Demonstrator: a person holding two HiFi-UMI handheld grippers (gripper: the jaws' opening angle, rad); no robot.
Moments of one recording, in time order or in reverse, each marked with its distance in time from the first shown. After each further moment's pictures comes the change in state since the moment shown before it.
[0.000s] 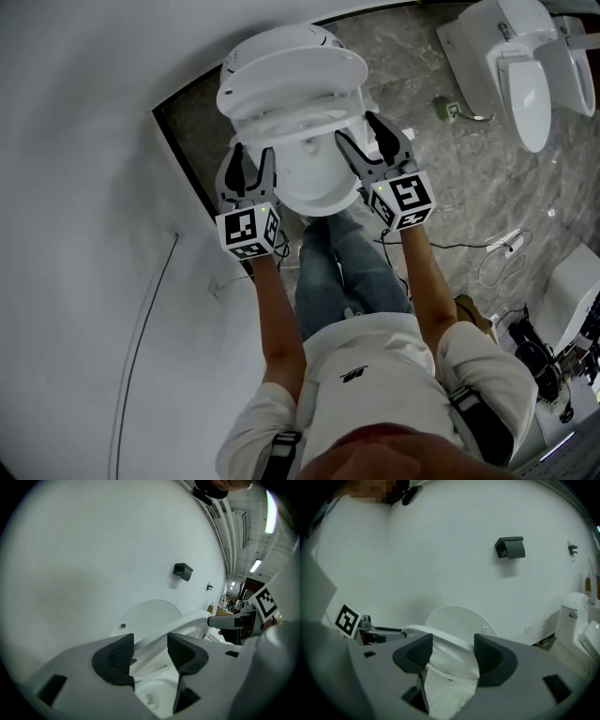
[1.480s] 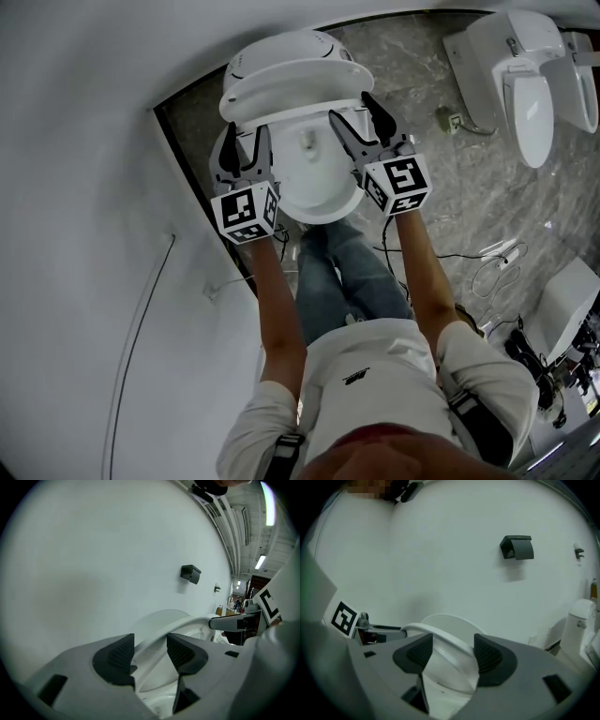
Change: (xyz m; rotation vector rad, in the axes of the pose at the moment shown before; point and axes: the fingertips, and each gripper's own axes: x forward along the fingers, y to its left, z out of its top) left arm 0.046 0.021 0.039 0.021 -0.071 0.081; right arm 0.053 -0.019 0.034 -0.046 -0.035 0.012
